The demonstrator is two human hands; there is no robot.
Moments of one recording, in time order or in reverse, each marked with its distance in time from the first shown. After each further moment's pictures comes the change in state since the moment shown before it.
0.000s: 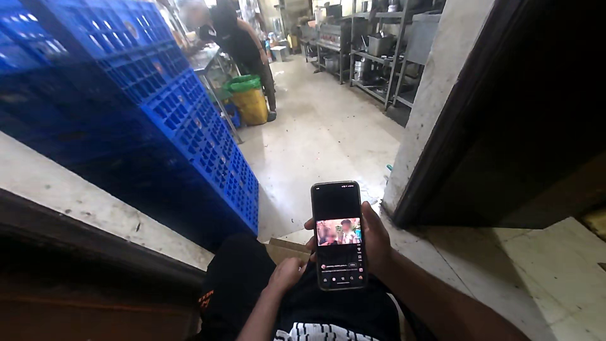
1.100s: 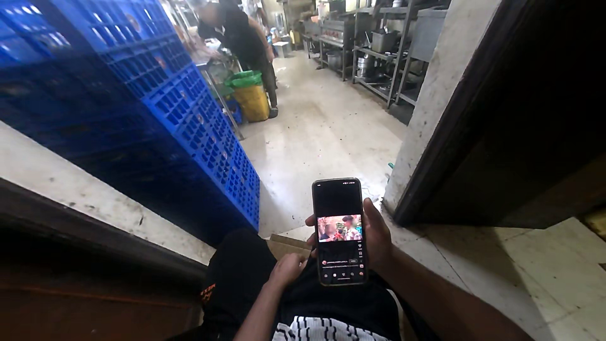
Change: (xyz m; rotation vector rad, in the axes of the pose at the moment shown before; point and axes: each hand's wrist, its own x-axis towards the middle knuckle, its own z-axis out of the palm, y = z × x) left_hand 0.028 -0.023 0.020 0.019 0.000 0.019; right_hand 0.000 0.002 0.001 0.029 0.004 0.011
